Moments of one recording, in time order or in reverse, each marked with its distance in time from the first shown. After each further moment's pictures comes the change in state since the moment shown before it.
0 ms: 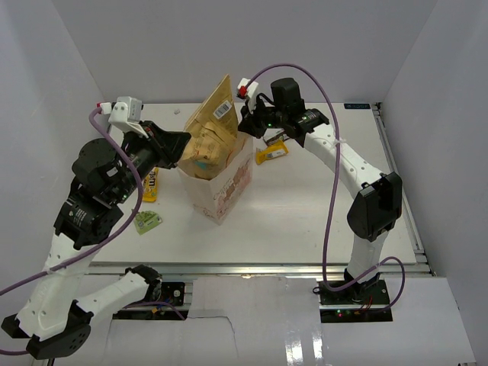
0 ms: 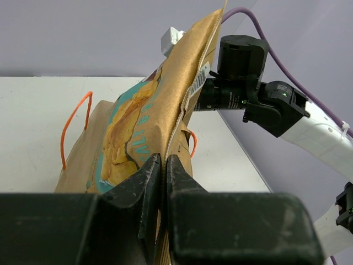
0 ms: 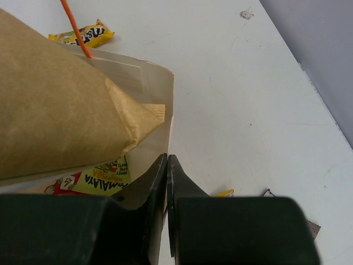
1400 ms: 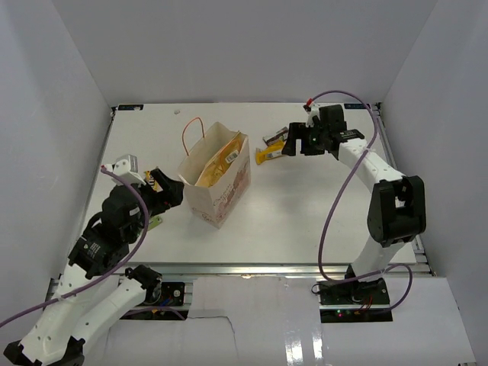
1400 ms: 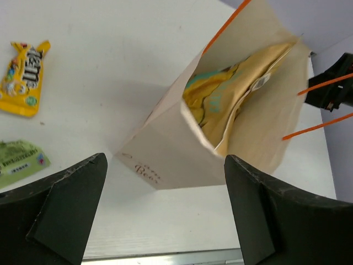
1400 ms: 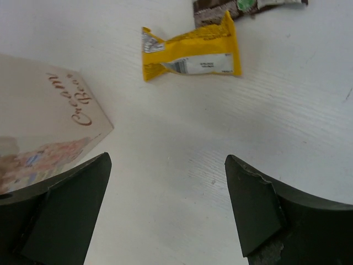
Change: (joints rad) left arm 0.004 -0.299 -0.453 -0.192 -0.332 -0.203; right arm -0.314 -0.161 -0.467 0.023 0.159 0.468
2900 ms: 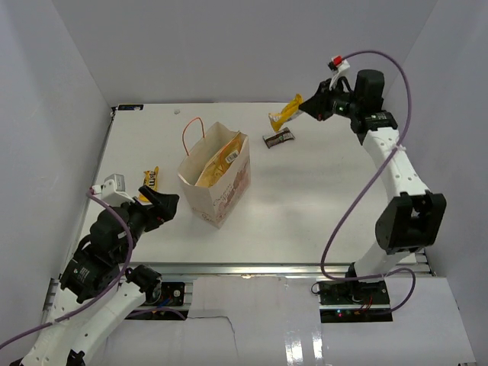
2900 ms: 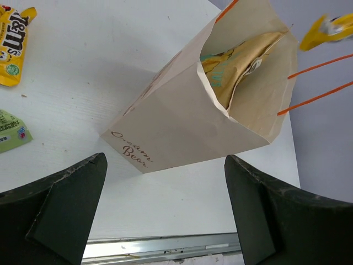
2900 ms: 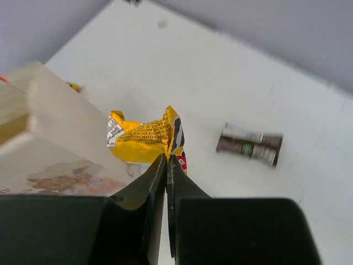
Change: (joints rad) left arm 0.000 -0.214 -0.143 -0.060 0.046 -0.146; right arm -0.145 0.007 0.184 0.162 -0.362 -0.053
